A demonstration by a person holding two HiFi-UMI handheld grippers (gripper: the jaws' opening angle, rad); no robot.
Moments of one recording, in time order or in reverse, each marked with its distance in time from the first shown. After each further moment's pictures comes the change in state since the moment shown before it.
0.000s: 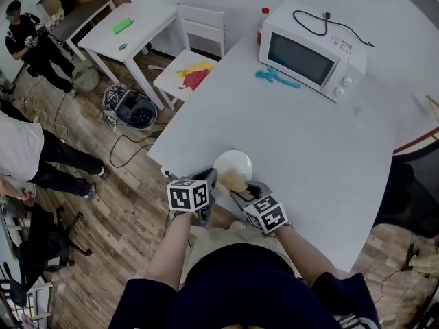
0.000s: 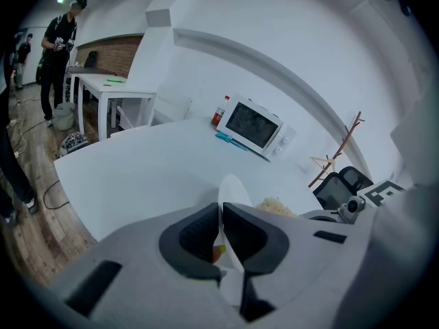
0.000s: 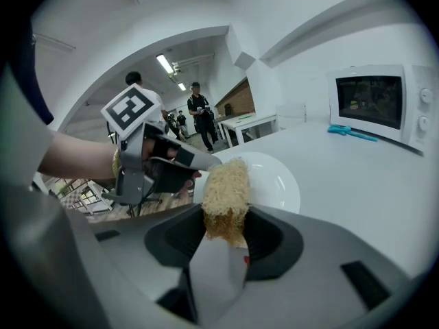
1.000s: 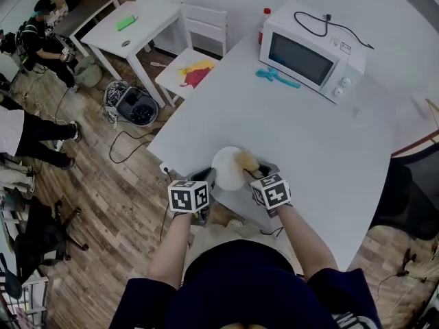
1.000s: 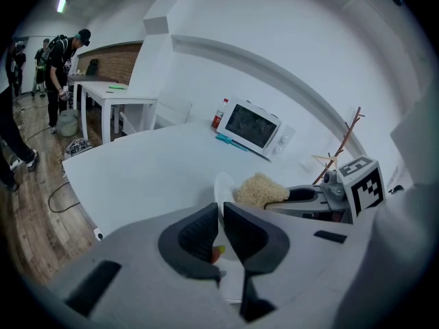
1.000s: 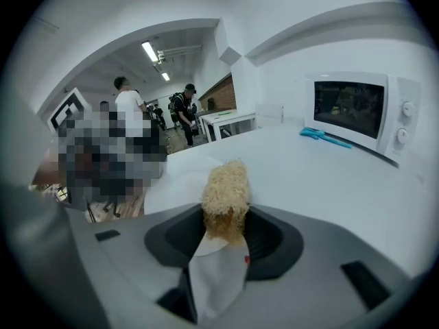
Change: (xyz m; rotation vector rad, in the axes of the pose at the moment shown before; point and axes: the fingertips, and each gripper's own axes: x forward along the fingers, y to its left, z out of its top) left arm -0.007 -0.009 -0.010 0.025 -0.028 0.036; right arm -0.003 -0.081 0.007 0.003 0.050 -0.179
